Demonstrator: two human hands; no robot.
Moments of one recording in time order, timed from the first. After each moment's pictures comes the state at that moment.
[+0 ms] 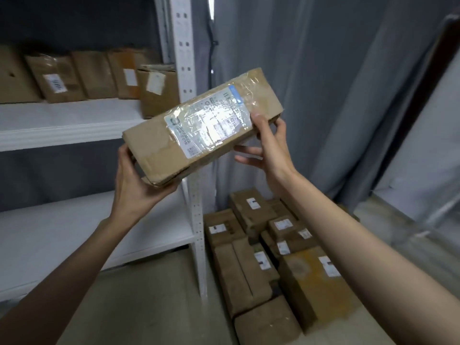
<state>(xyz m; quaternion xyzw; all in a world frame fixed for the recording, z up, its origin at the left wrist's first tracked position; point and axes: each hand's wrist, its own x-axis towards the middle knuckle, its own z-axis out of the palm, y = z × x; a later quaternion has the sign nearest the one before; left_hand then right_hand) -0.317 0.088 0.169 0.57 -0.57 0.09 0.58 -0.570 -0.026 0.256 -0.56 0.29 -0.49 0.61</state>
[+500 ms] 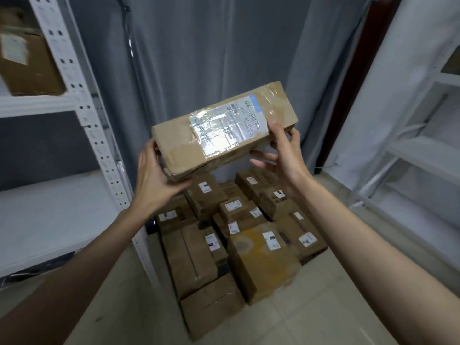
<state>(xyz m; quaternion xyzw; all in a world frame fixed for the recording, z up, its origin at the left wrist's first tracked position) -0.568 -0.033 0.131 0.61 -0.60 -0.02 0.53 -0.835 -0.106 0.209 -0.49 0.38 -0.52 0.58</state>
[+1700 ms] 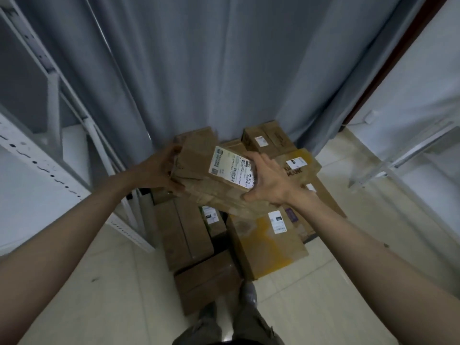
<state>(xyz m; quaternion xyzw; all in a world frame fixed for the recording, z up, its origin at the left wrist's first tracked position) -0.481 -0.288 -0.002 0.62 -0.65 -0.38 0.23 -0.798 -0.353 0.028 -0.85 0.47 -0.01 0.23</state>
